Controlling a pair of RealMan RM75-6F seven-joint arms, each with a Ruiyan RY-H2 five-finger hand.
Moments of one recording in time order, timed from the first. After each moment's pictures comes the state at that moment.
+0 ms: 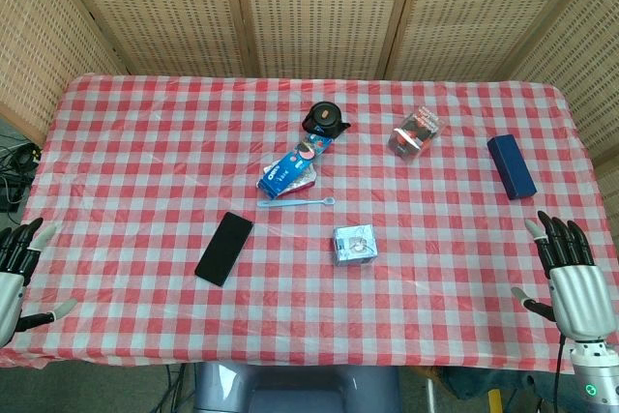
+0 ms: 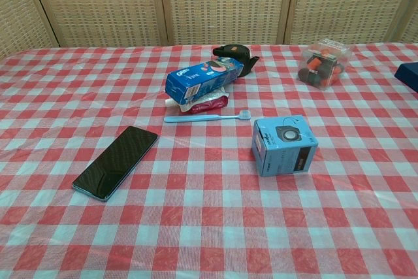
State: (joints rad) left arm -0.04 -1.03 0.01 -1.73 1.61 1.56 0.07; right arm 0.09 -1.16 0.06 -1.57 -1.61 1.61 -0.02
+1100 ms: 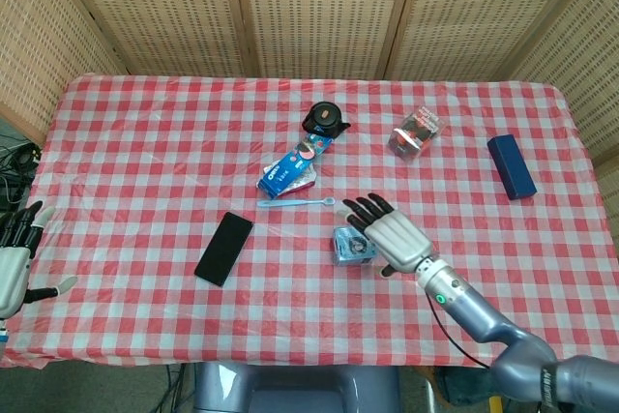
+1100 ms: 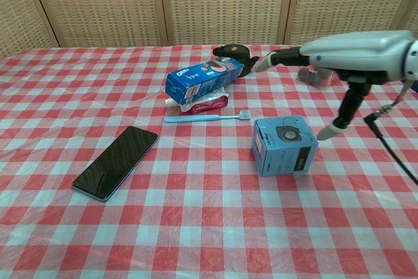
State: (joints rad) left arm -0.13 -1.07 -0.07 -1.70 1.39 1.39 0.13; right arm 0.70 -1.25 0.22 -1.77 -1.31 0.79 -0.32
